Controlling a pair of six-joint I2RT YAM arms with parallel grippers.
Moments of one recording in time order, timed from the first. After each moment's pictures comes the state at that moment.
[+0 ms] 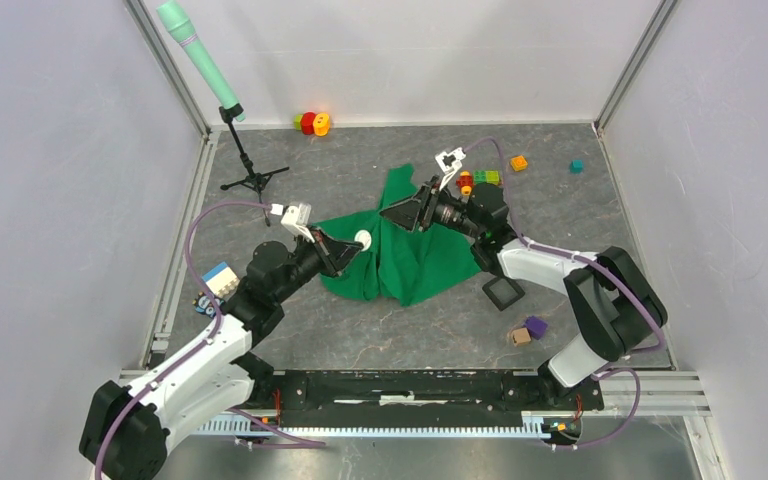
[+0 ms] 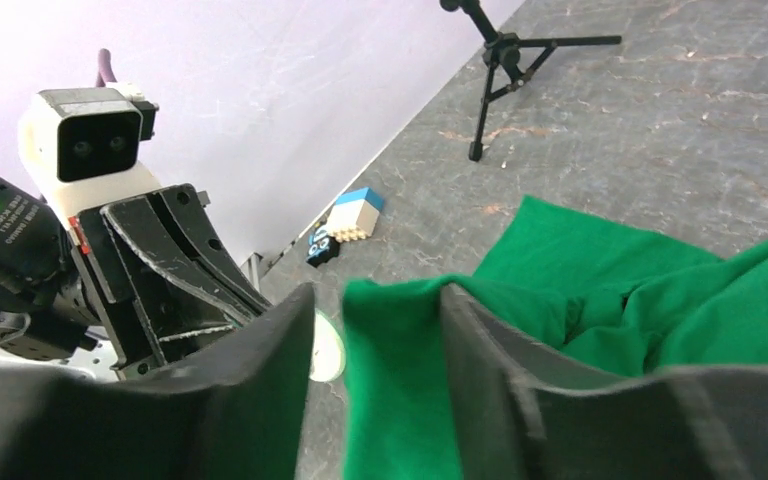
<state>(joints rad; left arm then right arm) -0.54 0.84 0.40 0.35 0.20 -0.63 0.56 1.59 0.80 0.85 -0.57 0.70</state>
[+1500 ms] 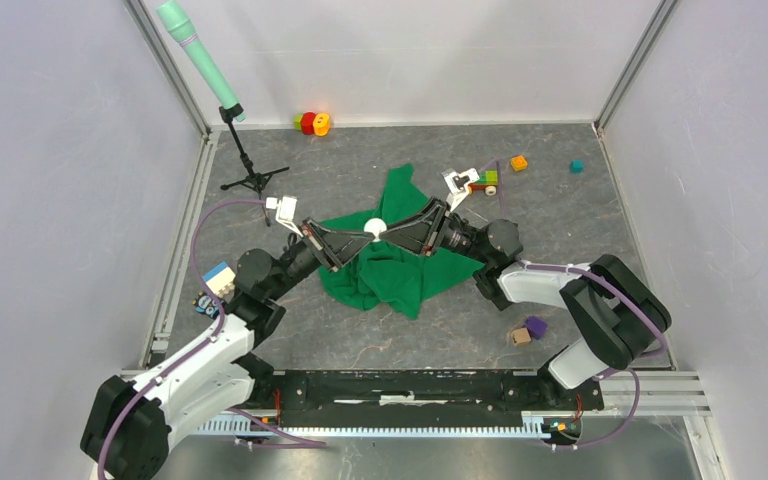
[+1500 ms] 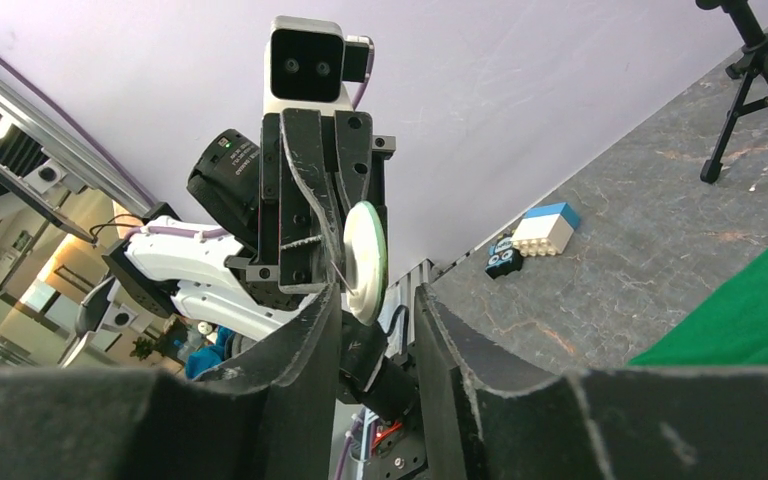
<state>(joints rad) -0.53 0.86 0.37 0.73 0.38 -0.95 0.64 1.55 0.61 1.36 -0.64 1.05</state>
